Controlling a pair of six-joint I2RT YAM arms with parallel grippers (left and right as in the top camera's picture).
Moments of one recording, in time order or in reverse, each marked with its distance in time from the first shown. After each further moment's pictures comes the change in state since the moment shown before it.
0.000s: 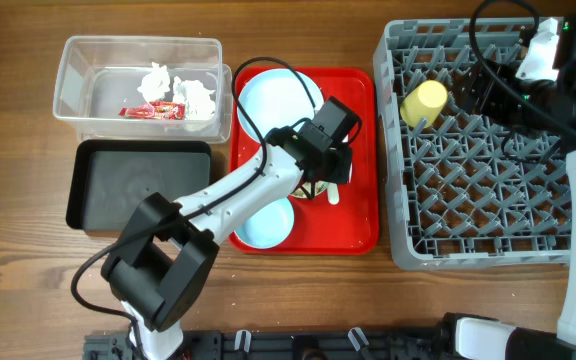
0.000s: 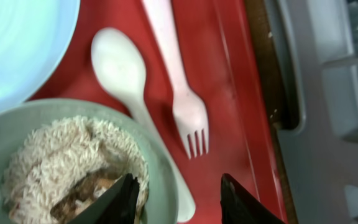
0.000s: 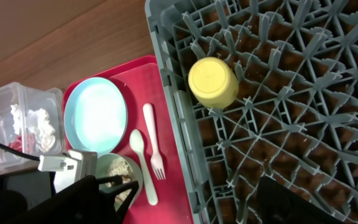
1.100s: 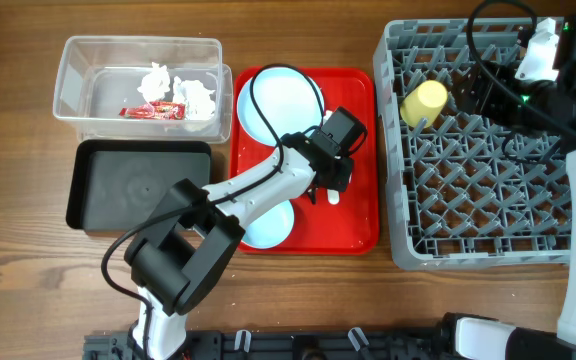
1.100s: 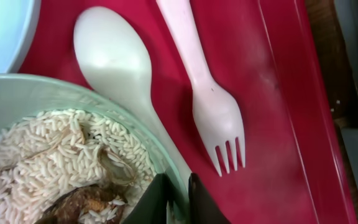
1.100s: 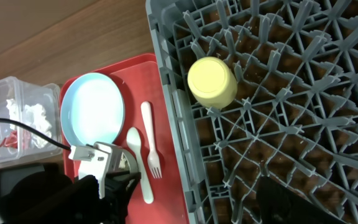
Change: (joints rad) left arm -0.021 0.106 0.000 0.032 -0.061 0.087; right arm 0.000 0.000 0.000 -0.004 0.000 -0.030
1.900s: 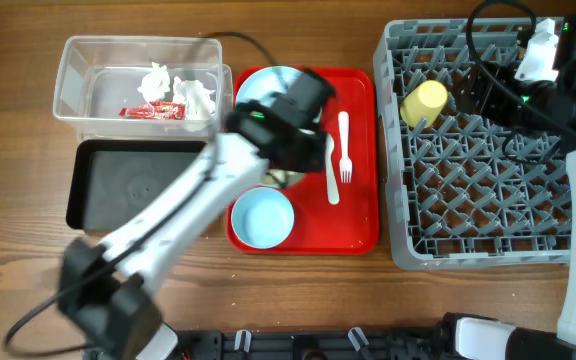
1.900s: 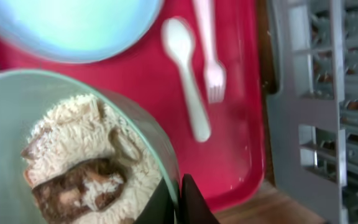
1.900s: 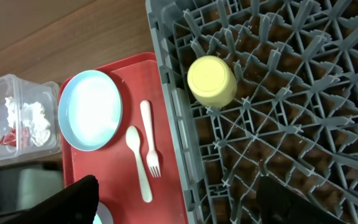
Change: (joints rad) left arm 0.132 -0.315 0.175 -0.504 0.098 -0.101; right arm 0.000 0.000 0.000 -0.003 0.000 -0.011
